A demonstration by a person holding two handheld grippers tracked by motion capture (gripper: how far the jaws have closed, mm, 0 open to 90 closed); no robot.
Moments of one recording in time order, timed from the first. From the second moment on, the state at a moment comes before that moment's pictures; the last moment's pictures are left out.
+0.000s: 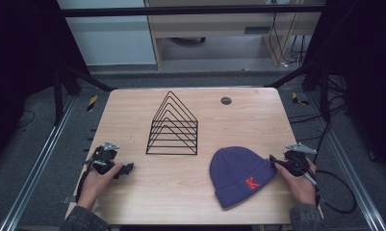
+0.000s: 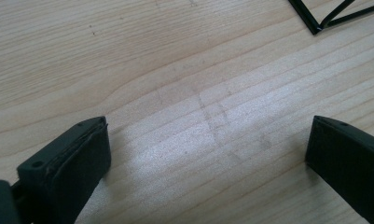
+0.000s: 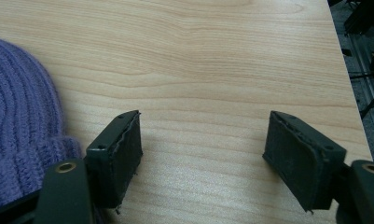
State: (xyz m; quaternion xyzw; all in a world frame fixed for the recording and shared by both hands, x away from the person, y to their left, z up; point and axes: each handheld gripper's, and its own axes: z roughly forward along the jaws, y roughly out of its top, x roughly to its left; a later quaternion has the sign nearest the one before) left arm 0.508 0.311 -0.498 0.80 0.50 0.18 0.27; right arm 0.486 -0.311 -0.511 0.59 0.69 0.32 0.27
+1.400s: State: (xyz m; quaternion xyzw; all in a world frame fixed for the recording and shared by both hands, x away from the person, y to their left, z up) left arm 0.506 0.305 -0.497 0.81 0.49 0.17 0.26; right arm 0.539 -0.138 -0.456 0.43 0.85 0.27 0.16
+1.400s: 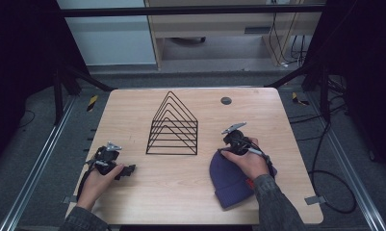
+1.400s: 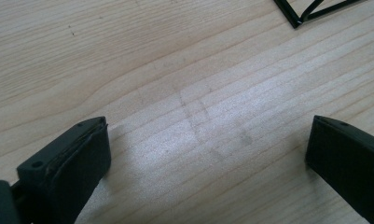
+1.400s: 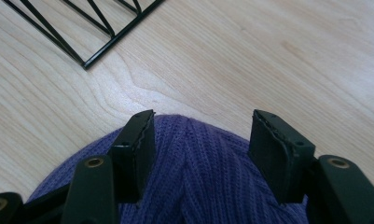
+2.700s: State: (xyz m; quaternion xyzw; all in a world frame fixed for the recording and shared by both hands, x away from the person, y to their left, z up) left arm 0.506 0.305 -0.497 0.81 0.49 0.17 0.27; right arm 0.531 -0.152 -0.423 0.42 0.83 0.33 0.16
